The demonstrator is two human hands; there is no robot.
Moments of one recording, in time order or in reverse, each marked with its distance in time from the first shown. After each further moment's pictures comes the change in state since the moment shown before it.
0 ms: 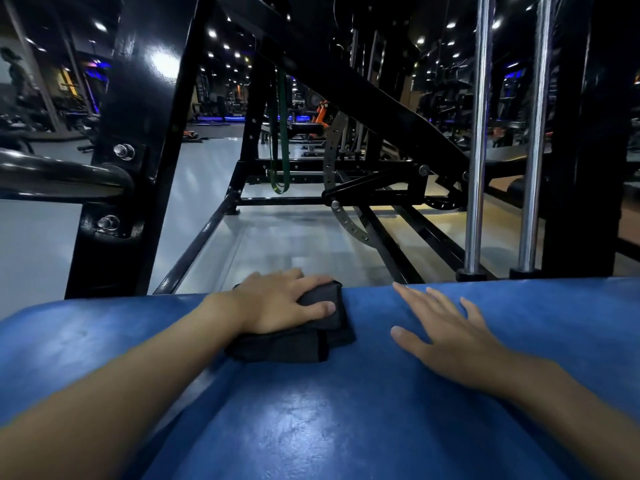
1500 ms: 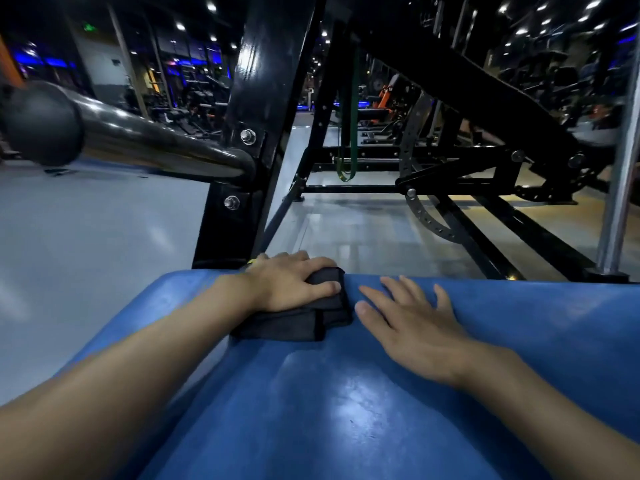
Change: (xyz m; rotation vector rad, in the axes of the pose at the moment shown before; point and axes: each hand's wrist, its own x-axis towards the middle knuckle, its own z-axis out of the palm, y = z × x) left_hand -0.079 -0.109 -0.011 0.043 0.031 -0.244; right_hand 0.034 -0.170 0.043 0.059 -0.079 -0.230
